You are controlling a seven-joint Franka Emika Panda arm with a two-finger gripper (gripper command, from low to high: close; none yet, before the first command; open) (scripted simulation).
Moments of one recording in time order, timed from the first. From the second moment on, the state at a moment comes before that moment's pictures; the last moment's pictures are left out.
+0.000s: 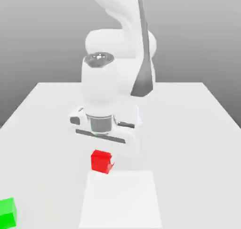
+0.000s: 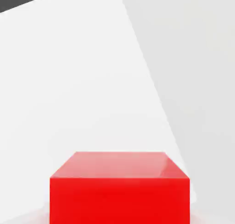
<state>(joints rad) -0.18 -0.02 -0.02 -2.80 0.01 2.78 1.06</state>
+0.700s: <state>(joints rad) -0.38 0.42 -0.16 -2.21 0.14 2.62 1.41</state>
